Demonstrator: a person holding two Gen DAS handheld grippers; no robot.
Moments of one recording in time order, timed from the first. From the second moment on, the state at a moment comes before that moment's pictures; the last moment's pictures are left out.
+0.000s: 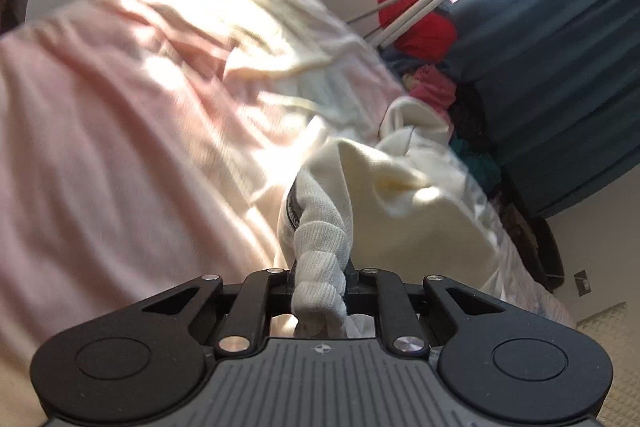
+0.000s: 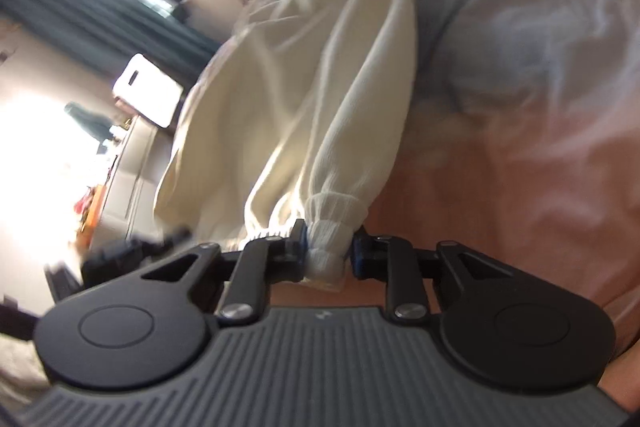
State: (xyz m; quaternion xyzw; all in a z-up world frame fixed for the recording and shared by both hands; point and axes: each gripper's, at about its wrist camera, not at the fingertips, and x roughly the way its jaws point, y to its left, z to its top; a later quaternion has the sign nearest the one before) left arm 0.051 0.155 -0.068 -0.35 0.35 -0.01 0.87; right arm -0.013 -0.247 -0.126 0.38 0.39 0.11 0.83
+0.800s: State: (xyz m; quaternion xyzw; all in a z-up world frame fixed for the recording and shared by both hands) left arm 0.259 0.362 -0.045 -0.14 0.35 0.20 0.90; right arm 0.134 0.102 -0.157 0.34 0.42 0.34 0.77
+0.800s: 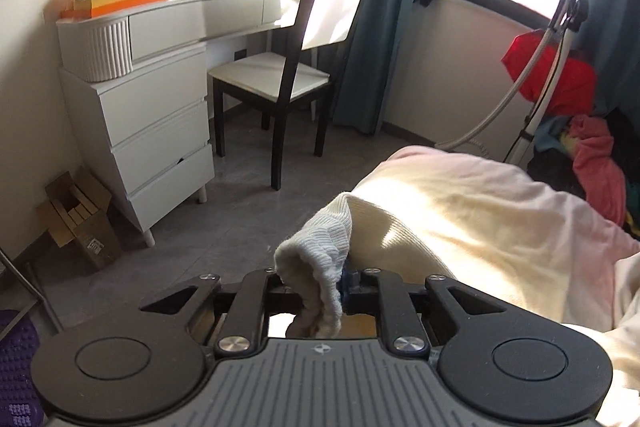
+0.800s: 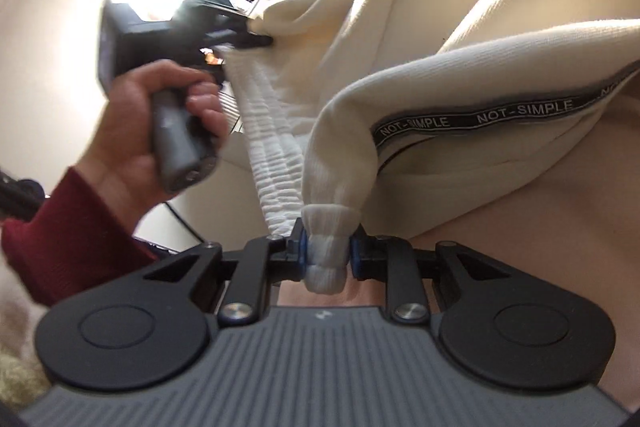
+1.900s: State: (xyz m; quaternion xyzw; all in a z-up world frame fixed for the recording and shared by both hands) left arm -0.036 0.010 0.006 -0.06 0.20 -0.07 0.98; right arm -0.004 -0.189 -0.030 0.04 0.17 0.11 0.98
